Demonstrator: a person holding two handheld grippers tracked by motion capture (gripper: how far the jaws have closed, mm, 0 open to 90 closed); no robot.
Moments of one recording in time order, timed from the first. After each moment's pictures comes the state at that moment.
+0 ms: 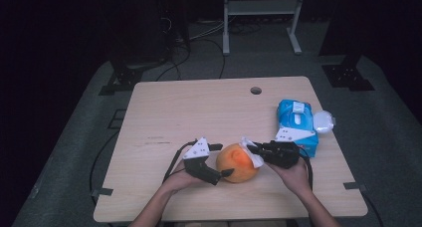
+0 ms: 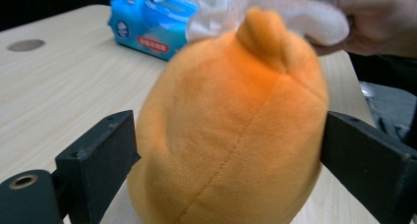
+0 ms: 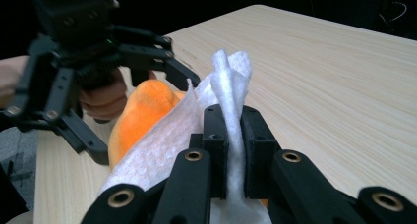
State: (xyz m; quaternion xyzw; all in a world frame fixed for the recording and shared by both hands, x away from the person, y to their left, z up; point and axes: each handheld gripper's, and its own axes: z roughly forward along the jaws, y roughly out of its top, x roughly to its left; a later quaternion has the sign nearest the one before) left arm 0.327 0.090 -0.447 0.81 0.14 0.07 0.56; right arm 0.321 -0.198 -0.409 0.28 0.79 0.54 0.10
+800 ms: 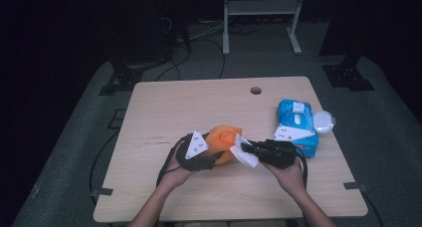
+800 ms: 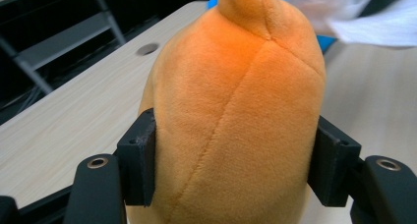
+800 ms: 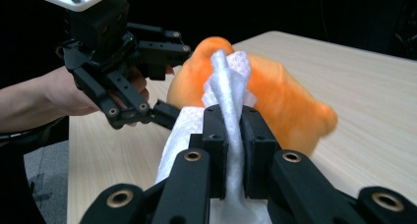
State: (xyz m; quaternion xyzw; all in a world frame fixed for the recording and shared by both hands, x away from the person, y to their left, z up) left arm 0.319 0.099 -0.411 0.82 0.20 0.26 0.47; right arm 0.314 -0.184 -0.395 0.26 0.76 0.59 0.08
